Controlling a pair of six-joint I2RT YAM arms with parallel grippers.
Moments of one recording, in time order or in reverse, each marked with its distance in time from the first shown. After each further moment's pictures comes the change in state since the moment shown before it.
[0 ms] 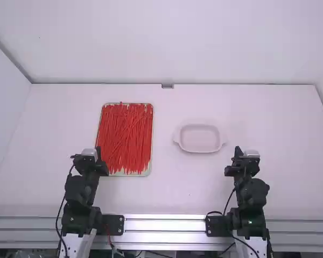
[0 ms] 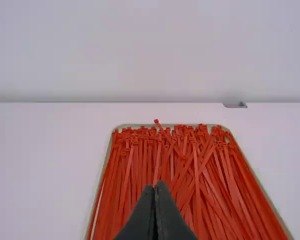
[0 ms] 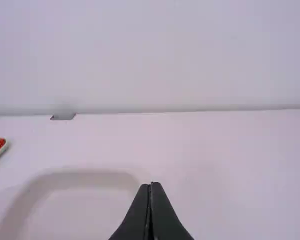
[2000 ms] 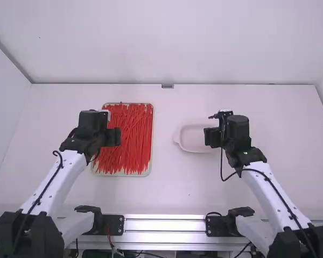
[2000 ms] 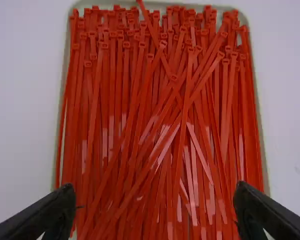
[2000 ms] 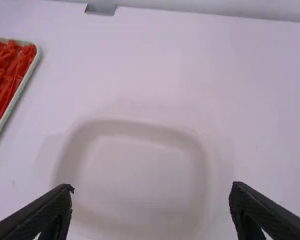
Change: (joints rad) left arm -0.040 1.202 0.795 -0.399 0.043 -0.102; right arm 0.192 1.152 0.691 -0.166 -0.043 -0.003
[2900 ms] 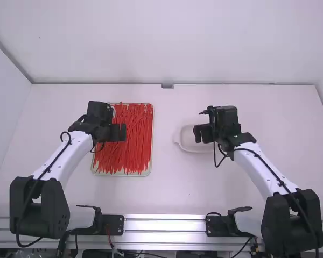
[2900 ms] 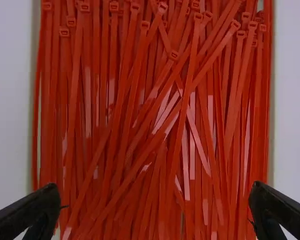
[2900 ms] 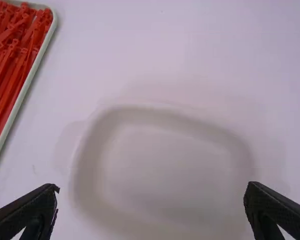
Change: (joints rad) left arm -0.013 0.204 0.137 -0.088 0.014 -0.032; right arm 0.032 0.204 0.124 -0.062 -0.092 0.005
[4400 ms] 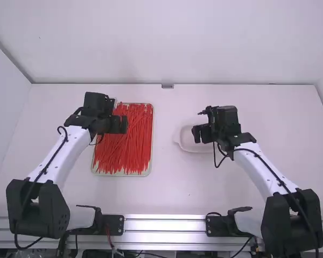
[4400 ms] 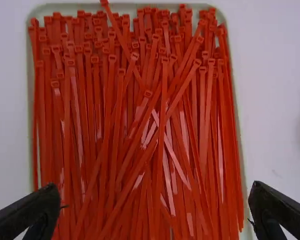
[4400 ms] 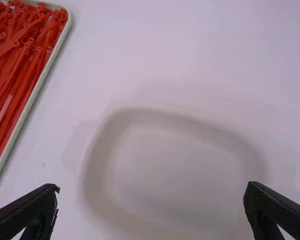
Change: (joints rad) left arm 0.000 0.002 0.127 -0.047 0.055 0.081; right arm 0.002 0.000 0.000 0.009 -0.043 -0.024
